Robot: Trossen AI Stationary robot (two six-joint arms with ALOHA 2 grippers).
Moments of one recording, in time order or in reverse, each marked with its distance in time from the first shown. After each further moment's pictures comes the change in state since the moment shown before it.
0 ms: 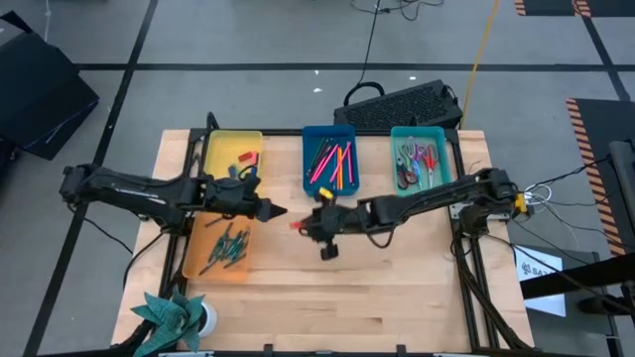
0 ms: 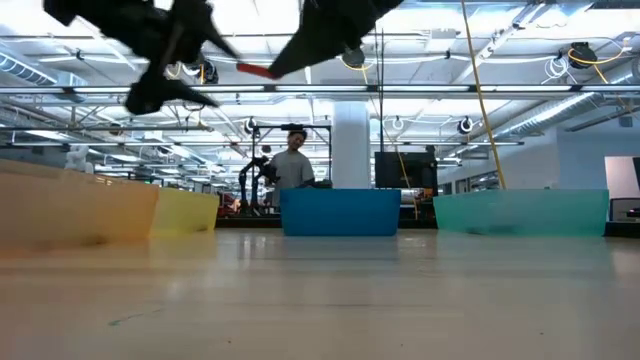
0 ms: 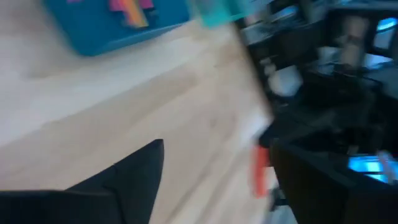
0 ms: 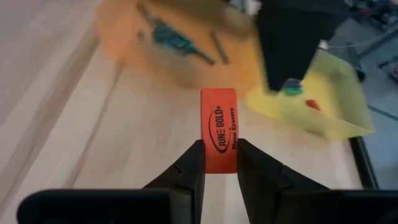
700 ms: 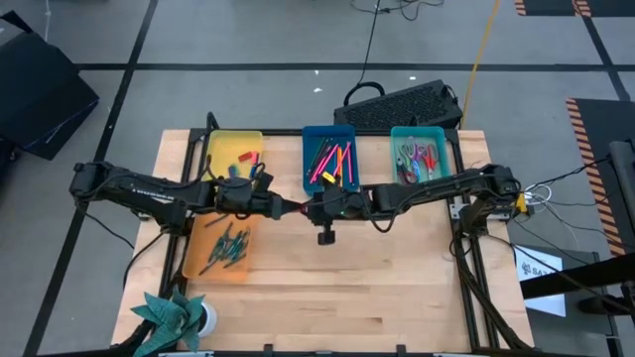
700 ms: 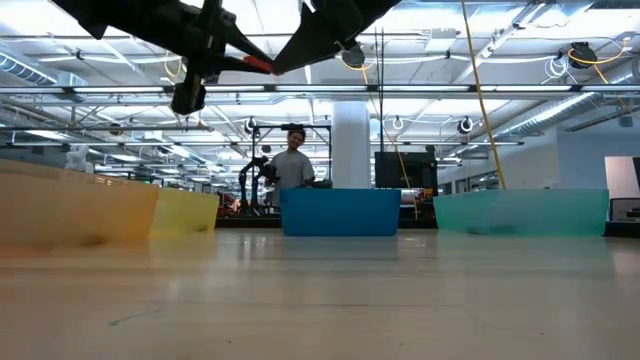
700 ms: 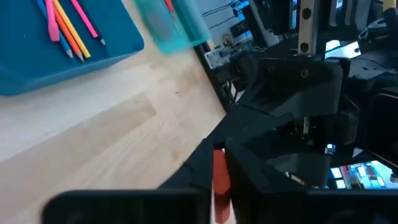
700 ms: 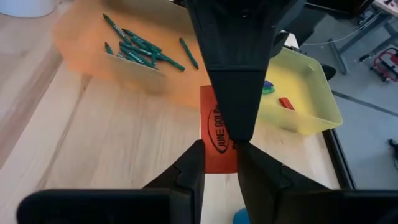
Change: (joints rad) left arm 0.010 0.158 -0.003 0.370 -0.007 0.040; right arm -0.079 -0.037 0.001 0.030 -0.010 0.010
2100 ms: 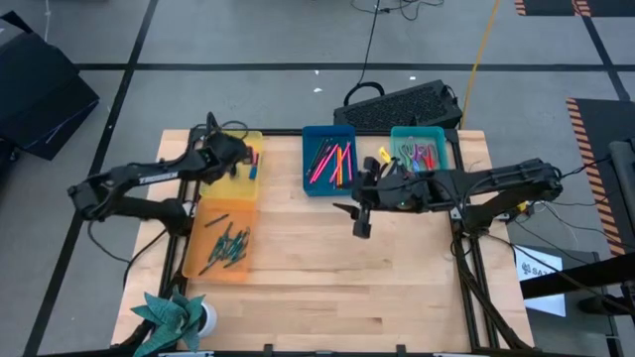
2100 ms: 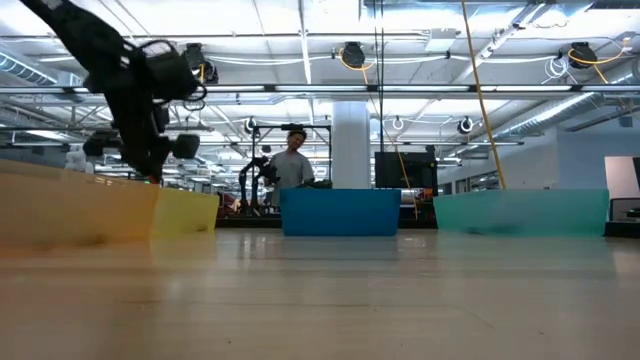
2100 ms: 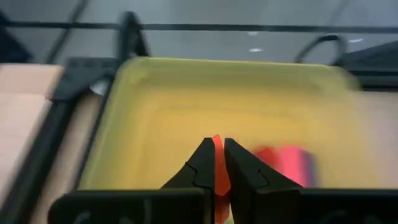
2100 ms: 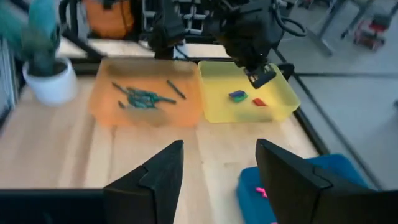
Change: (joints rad) left arm 0.675 0.008 -0.088 -0.556 -0.543 0.333; right arm 0.081 -0.359 0.001 -0.276 0.112 0.299
